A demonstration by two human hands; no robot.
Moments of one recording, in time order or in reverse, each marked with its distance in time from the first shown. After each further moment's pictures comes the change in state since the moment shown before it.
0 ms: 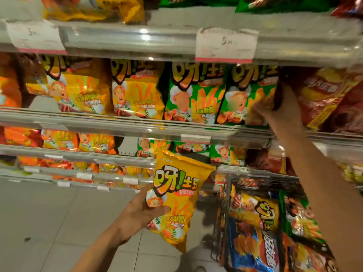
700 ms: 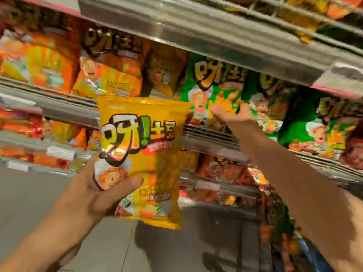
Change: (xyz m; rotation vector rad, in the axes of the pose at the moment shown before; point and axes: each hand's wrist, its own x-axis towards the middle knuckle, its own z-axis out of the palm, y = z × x) left_hand 0.058 -0.167 -0.195 -0.146 0.326 0.328; right_hand -0.117 0.048 0.346 0.041 -0.266 0.271
